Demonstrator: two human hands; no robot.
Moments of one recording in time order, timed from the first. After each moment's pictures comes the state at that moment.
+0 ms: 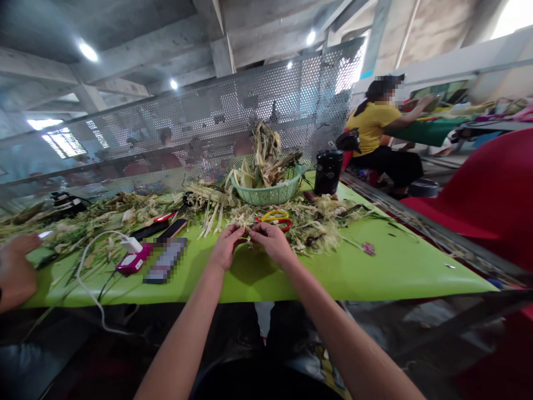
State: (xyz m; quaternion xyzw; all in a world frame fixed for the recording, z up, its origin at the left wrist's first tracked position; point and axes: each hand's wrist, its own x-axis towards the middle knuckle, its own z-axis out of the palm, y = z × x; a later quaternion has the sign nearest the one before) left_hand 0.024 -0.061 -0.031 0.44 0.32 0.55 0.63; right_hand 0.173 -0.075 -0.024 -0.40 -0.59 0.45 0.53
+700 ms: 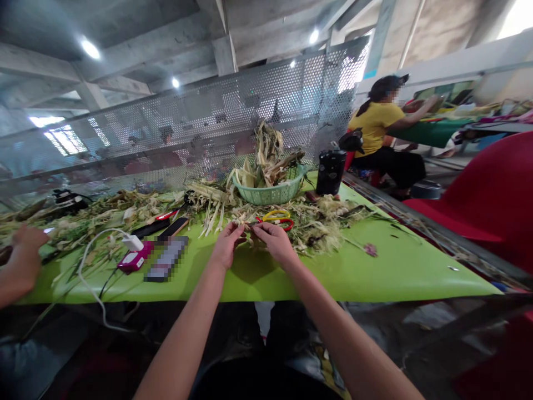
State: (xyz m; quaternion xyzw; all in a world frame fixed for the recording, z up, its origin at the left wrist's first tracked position) left_hand 0.023 -0.060 -0.031 0.43 0.34 0.58 0.60; right_hand 0.174 -0.075 -0.027 -0.42 -0.58 0.45 0.54
